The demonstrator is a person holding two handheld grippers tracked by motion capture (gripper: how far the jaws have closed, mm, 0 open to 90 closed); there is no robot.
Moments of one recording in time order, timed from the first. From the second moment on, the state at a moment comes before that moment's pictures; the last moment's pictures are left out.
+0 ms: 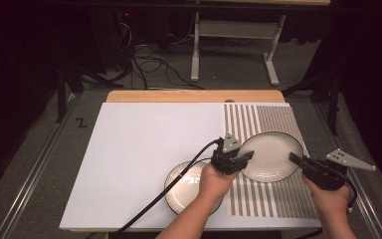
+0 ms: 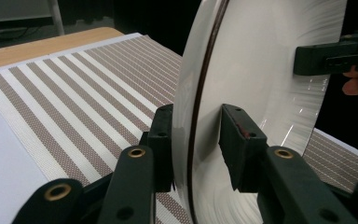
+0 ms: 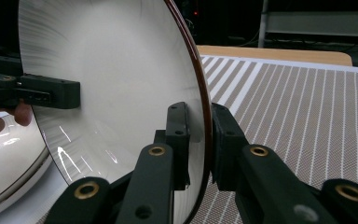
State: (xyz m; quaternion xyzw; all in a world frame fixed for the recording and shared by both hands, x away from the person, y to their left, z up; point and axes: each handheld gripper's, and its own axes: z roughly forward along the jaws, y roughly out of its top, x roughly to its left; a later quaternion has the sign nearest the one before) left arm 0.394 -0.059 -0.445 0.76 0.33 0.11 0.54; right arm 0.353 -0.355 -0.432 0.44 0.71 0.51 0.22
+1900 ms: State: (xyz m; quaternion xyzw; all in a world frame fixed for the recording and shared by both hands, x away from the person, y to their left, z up) left arm 0.394 -0.033 -0.454 0.77 0.36 0.13 0.51; right arm 0.383 -0.373 -0.471 0.50 0.70 0.48 0.20
